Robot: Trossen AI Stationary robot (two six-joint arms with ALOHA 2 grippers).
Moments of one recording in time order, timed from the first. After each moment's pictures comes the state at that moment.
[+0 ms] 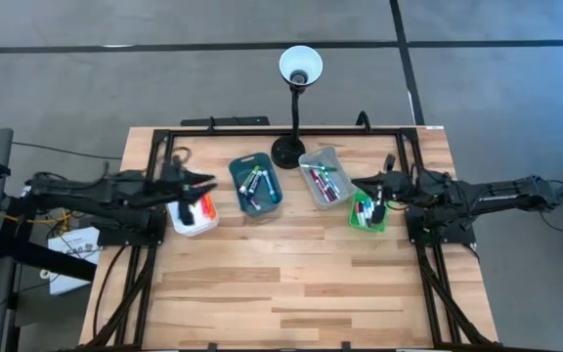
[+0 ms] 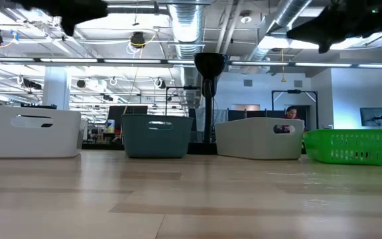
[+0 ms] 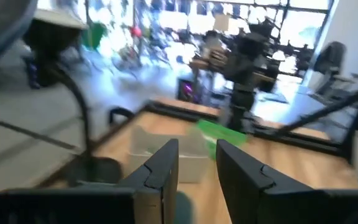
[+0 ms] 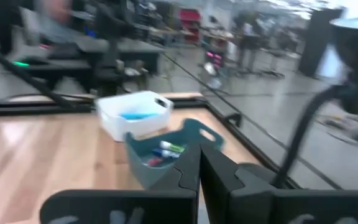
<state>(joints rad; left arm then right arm) -0.14 0.52 0.50 -0.04 -0.42 -0.11 0.04 0.52 0.36 0.07 0.32 -0.11</state>
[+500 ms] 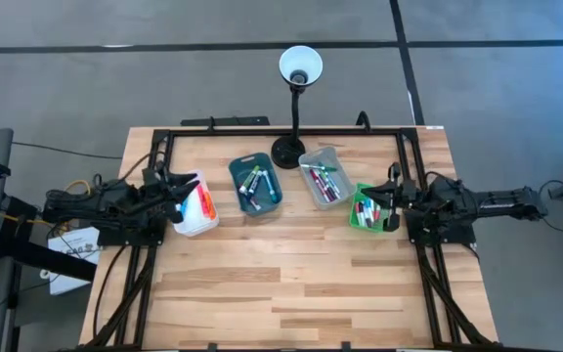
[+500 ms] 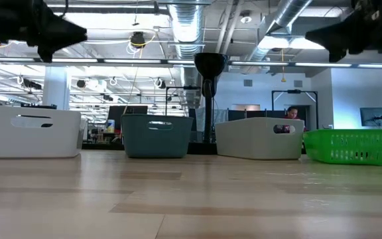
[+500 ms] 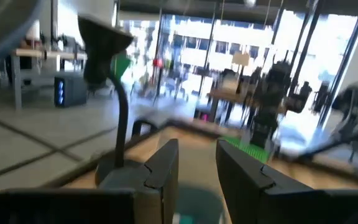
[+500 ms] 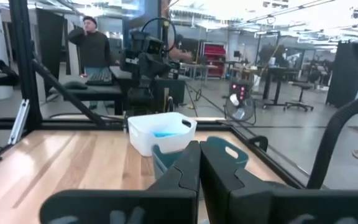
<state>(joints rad) -0.14 0.00 0.20 -0.07 -0.53 -0.08 0.04 0.20 0.16 0.11 0.18 -0.13</state>
